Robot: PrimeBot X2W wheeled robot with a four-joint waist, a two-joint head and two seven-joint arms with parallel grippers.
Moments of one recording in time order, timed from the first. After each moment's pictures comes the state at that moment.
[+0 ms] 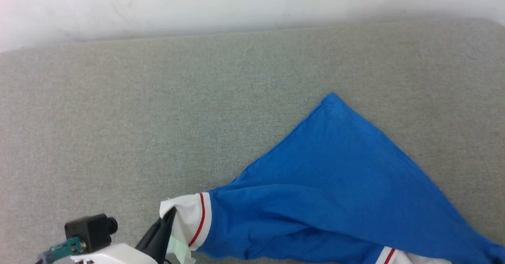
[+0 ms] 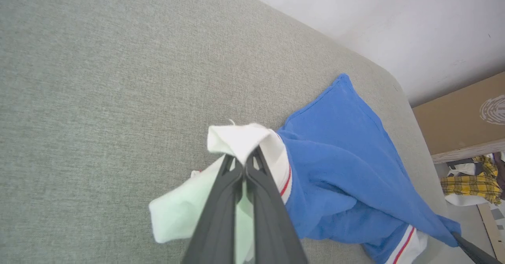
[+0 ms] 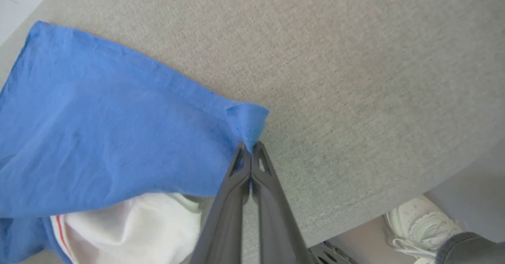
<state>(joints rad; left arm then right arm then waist) 0.28 0.34 -0.21 -0.53 -0.71 0.29 0.35 0.38 -0.05 -0.51 -0.22 0.60 0.13 0.53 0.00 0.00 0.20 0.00</state>
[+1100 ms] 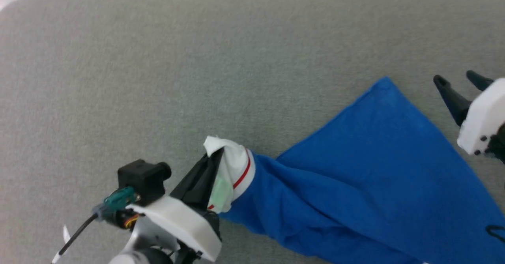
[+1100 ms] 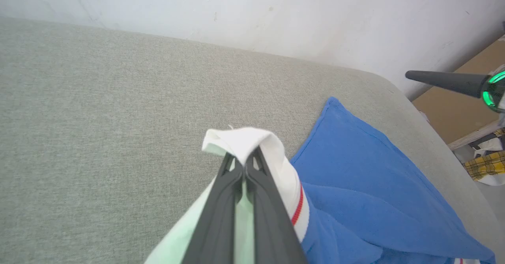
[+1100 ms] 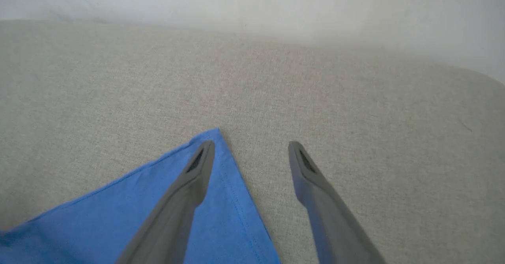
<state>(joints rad) -0.04 0.31 -0.39 -0.42 -0.53 0.16 0.26 -0.39 -0.26 -0.12 -0.16 0.35 0.13 0.82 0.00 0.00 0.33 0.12</state>
